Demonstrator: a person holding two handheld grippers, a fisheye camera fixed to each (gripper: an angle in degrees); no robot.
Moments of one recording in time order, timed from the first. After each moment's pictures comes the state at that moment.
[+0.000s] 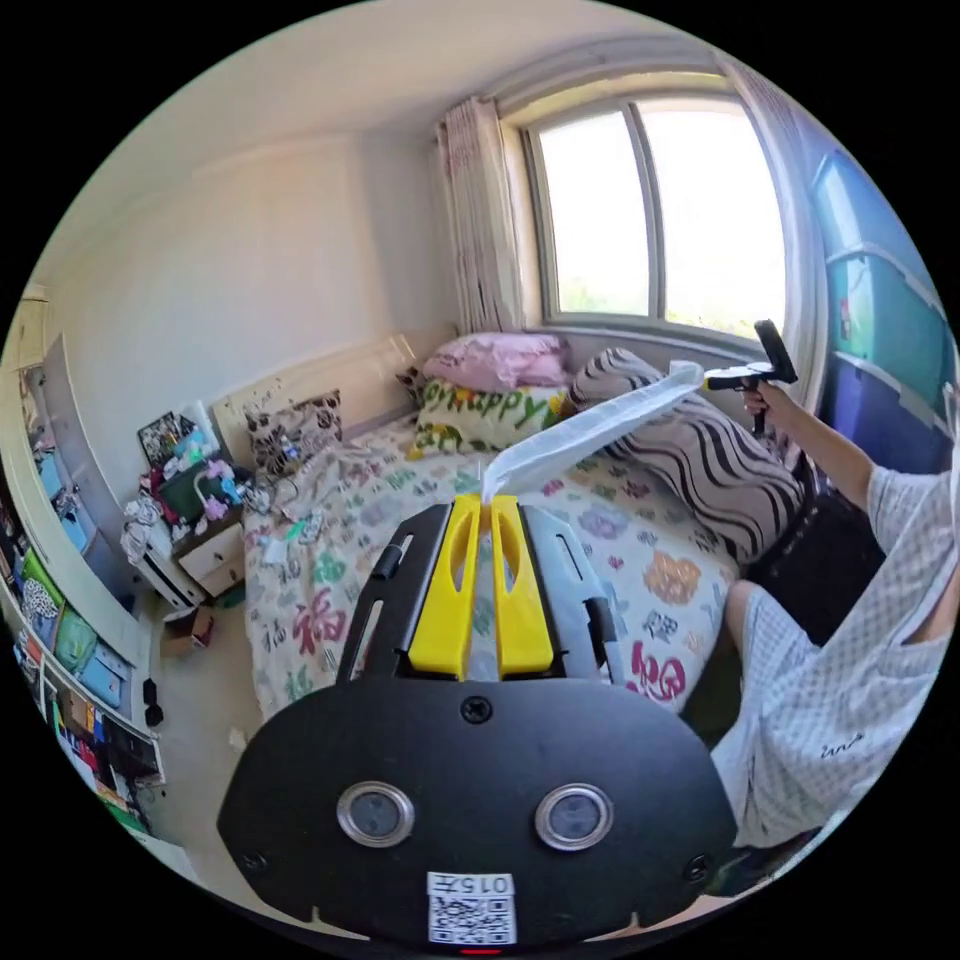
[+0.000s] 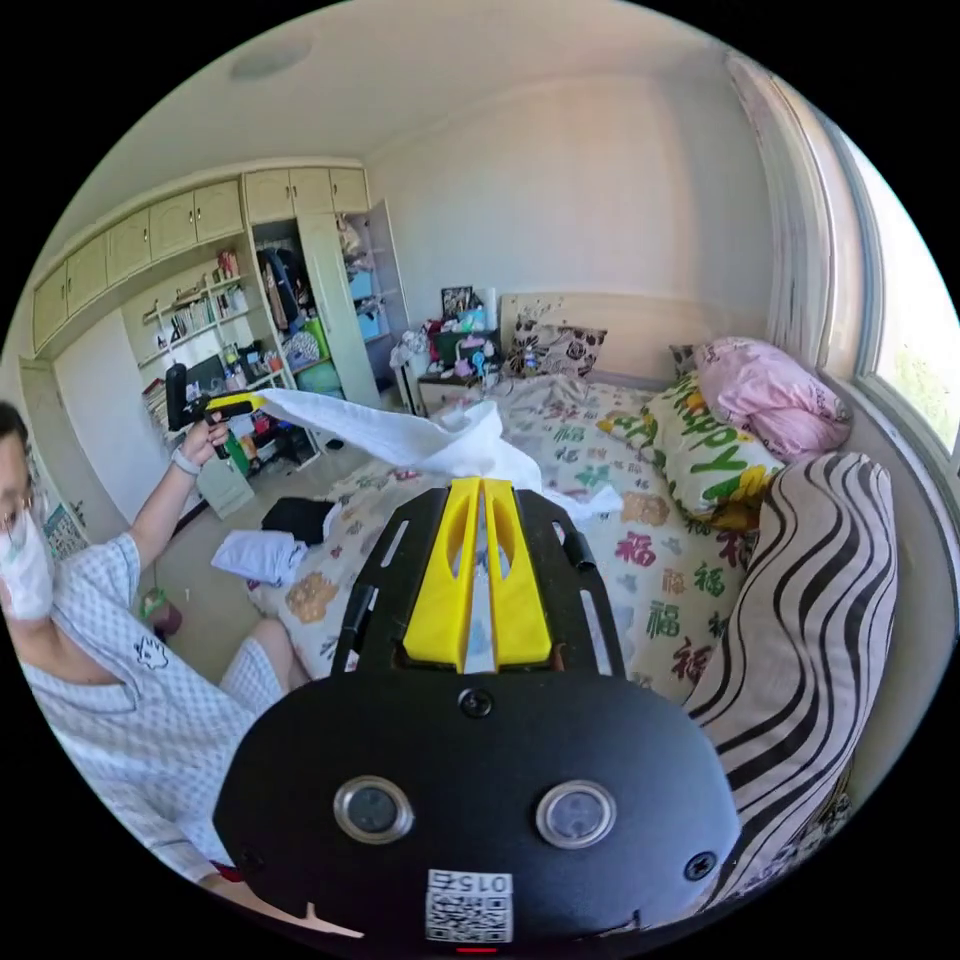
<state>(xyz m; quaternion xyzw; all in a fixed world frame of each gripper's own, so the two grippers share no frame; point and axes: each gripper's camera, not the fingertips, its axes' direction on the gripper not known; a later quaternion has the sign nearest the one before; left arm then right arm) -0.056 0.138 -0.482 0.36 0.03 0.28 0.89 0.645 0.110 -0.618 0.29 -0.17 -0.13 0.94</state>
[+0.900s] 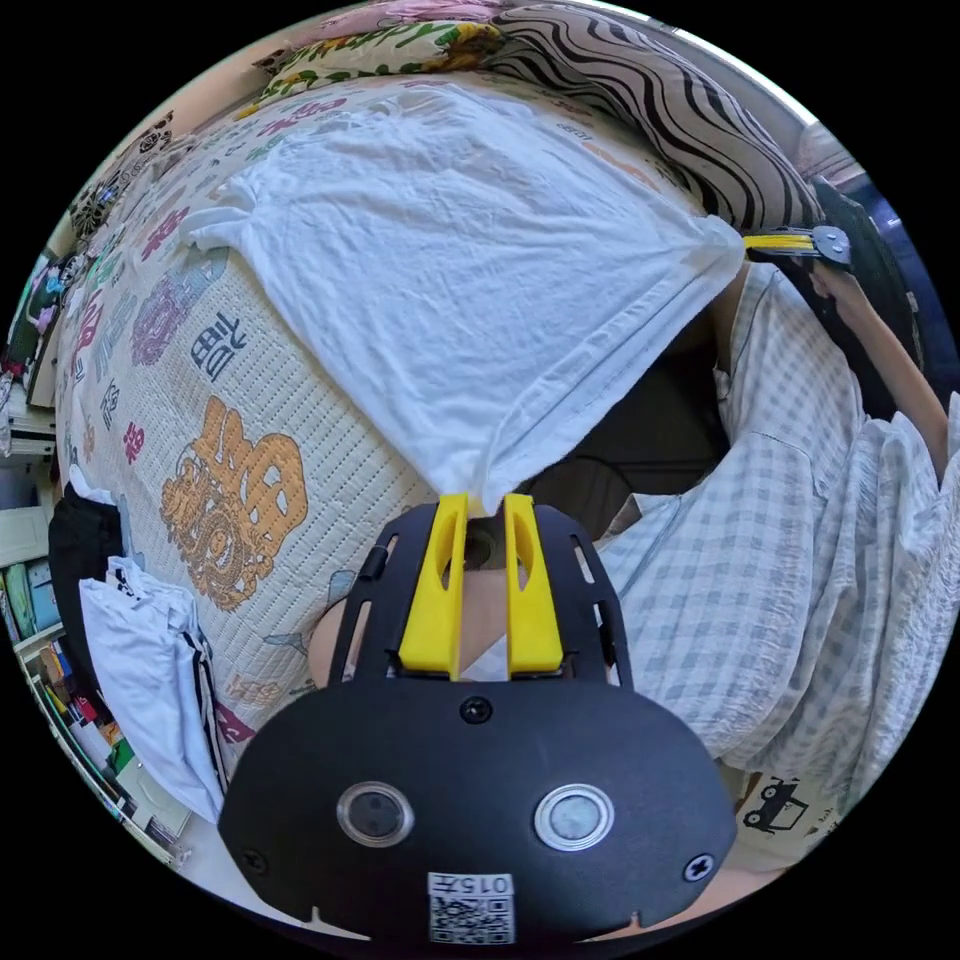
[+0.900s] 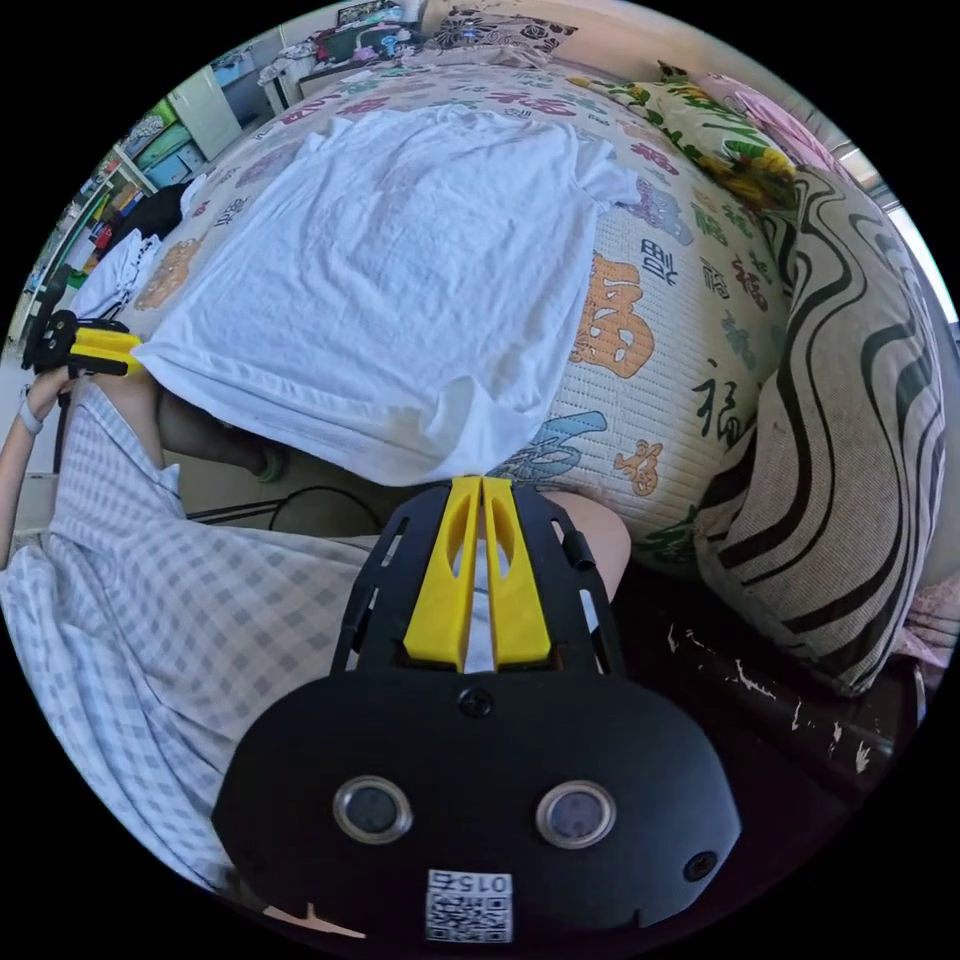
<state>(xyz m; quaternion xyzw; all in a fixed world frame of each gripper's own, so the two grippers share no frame) 0.085 0.134 -0.120 -0.07 0.02 0.30 0.95 0.476 0.237 -0.342 -0.07 0.04 -0.06 1.00</state>
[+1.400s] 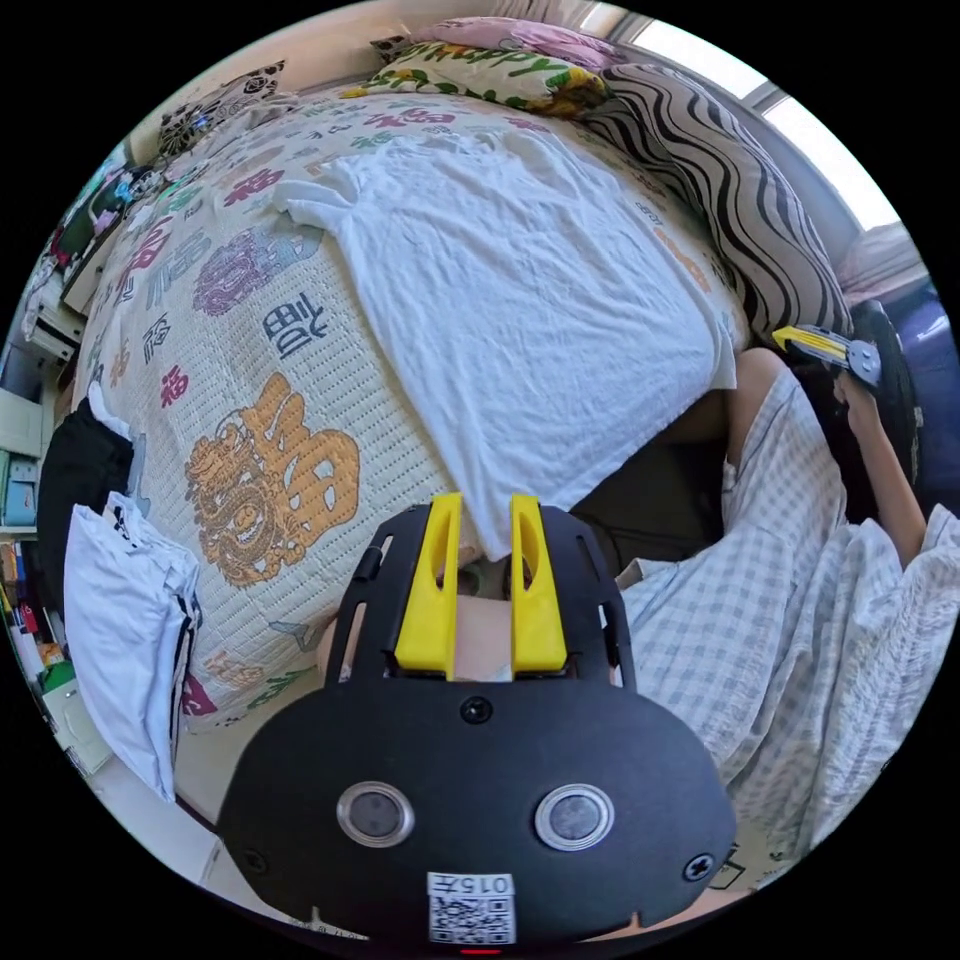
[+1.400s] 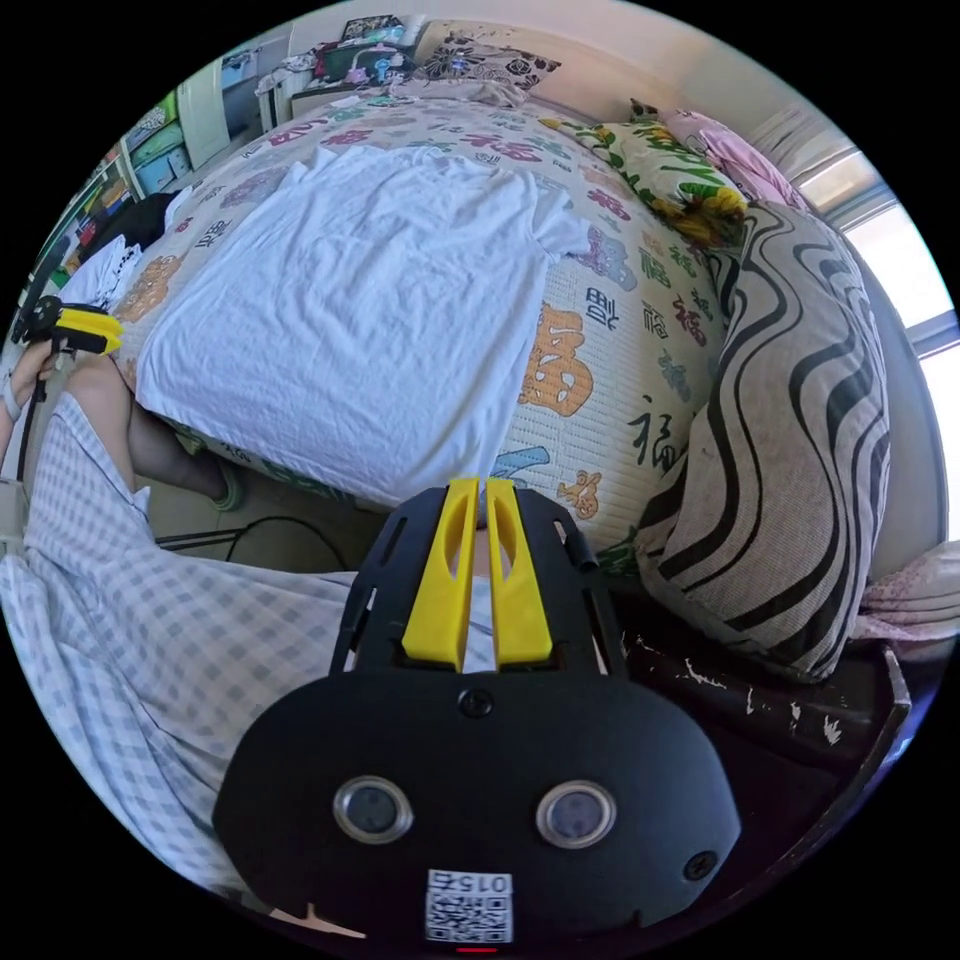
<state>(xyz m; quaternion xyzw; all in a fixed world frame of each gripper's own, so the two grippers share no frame) 0.101 0.039 -0.113 0.00 0.06 0.18 0.98 0.480 0.218 -0.337 -0.01 0.09 -0.07 0.99</state>
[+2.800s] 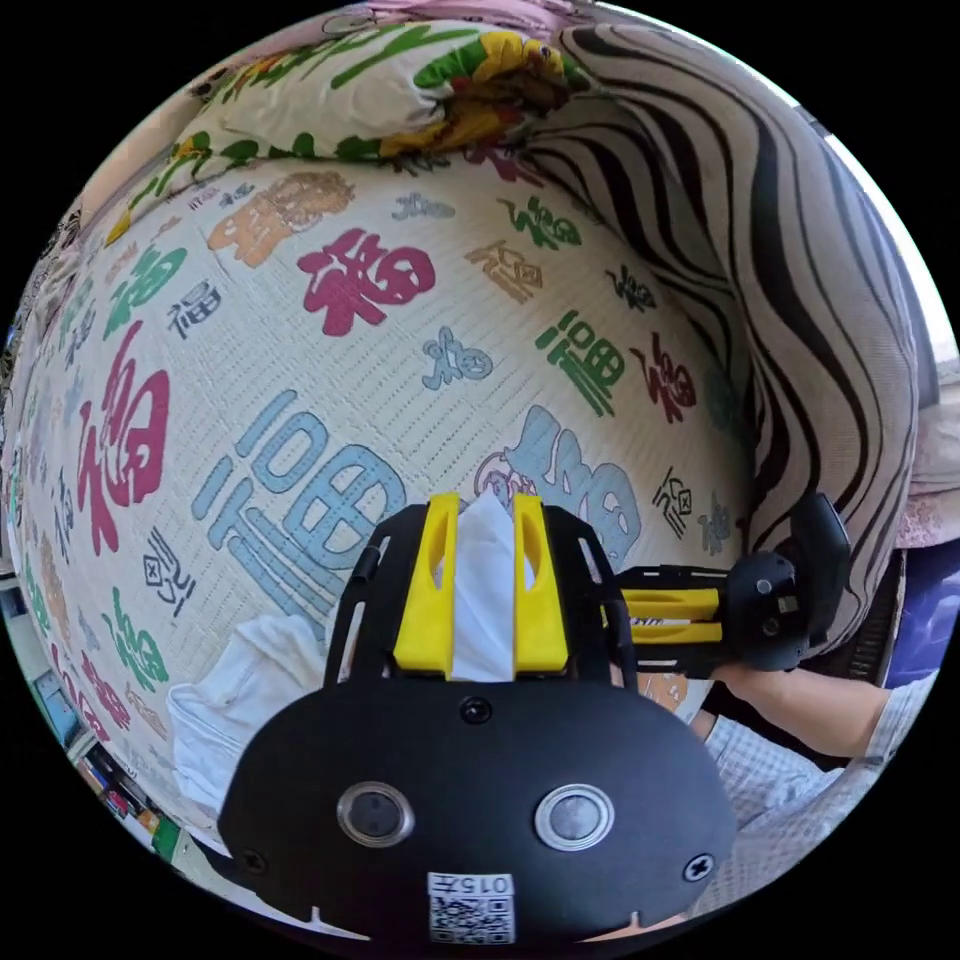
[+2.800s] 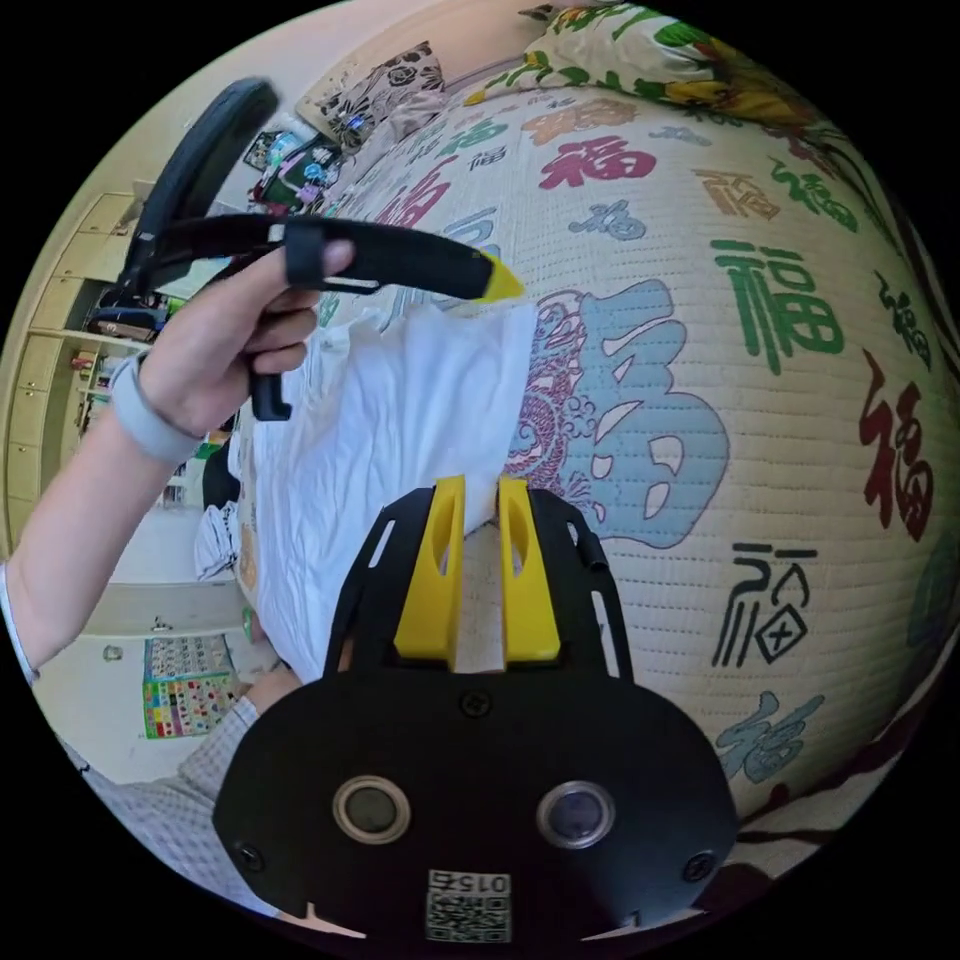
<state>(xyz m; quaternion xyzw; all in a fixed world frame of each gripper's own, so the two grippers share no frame) 0.575 -0.631 0.019 -0.07 0.09 0.29 0.95 0.938 -0.107 -0.026 -0.04 -0.28 0.04 0.96</state>
